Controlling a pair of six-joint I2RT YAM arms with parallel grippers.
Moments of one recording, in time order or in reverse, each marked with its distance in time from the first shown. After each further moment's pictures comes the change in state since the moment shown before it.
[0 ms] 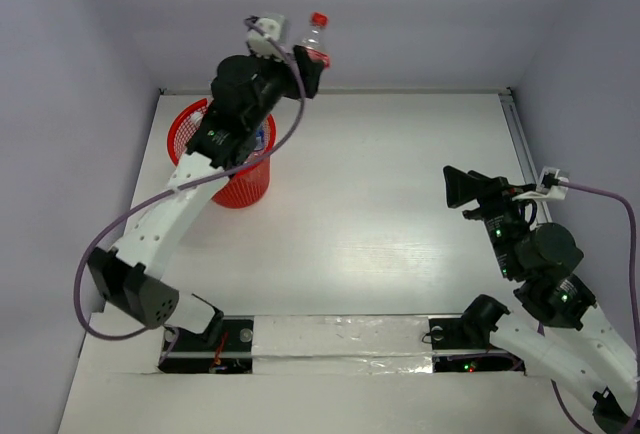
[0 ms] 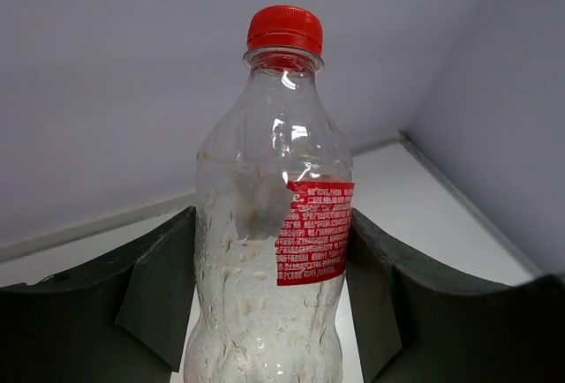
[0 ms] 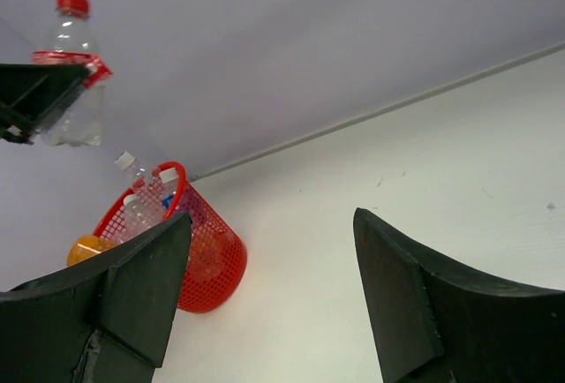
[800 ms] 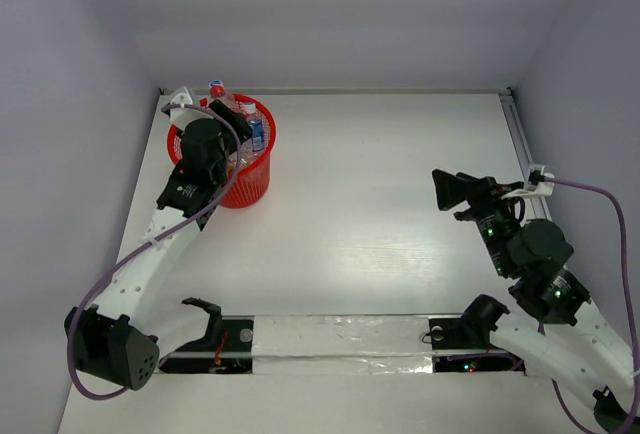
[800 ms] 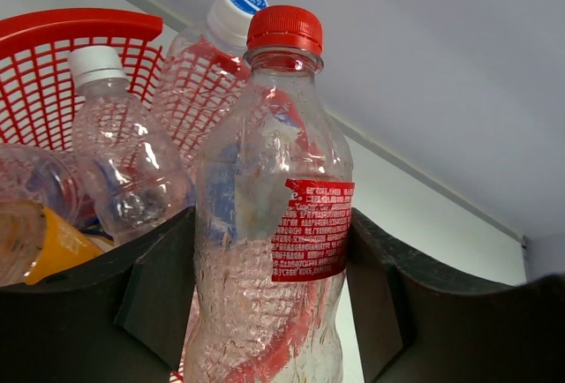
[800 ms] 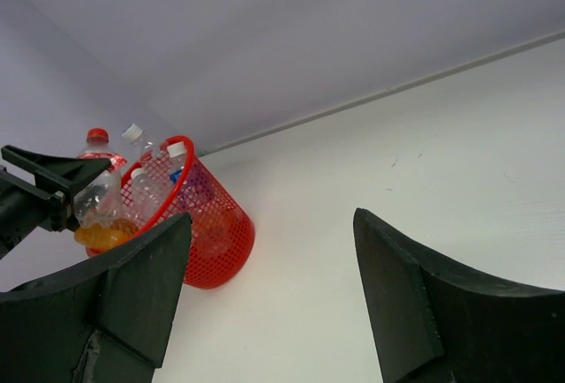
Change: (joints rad) left arm 0.221 -0.358 -0.572 -0.054 -0.423 -0.501; right arm 0.000 0.027 -0.017 -0.001 -0.064 0.026
